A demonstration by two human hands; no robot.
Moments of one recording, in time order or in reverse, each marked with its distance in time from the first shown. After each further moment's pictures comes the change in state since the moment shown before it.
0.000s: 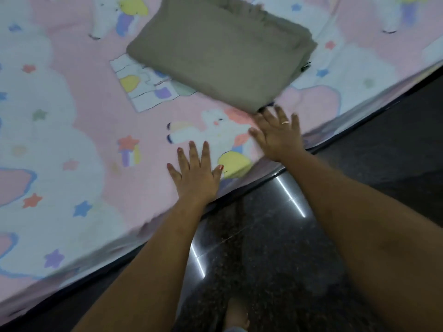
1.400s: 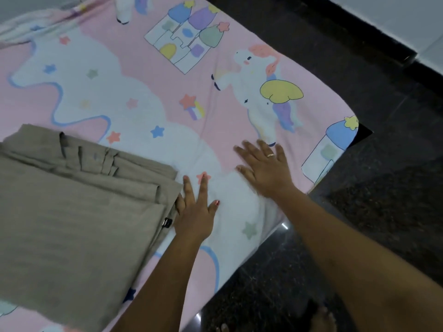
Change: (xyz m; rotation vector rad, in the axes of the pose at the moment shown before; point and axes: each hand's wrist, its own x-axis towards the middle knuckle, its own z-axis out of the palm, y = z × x) left_hand 0.264 0.360 -0.032 -0.085 -0.153 0.189; right_hand 0.205 0.359 -0.068 0.087 0.054 0.126
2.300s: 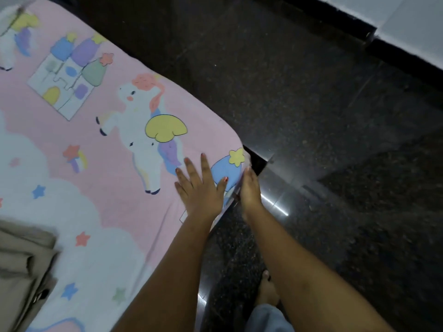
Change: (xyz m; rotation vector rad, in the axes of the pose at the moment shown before) left_hand 0.098 0.316 0.076 0.257 0.152 -0.012; right_hand 0.003 0.221 0.011 1.699 0.049 0.958
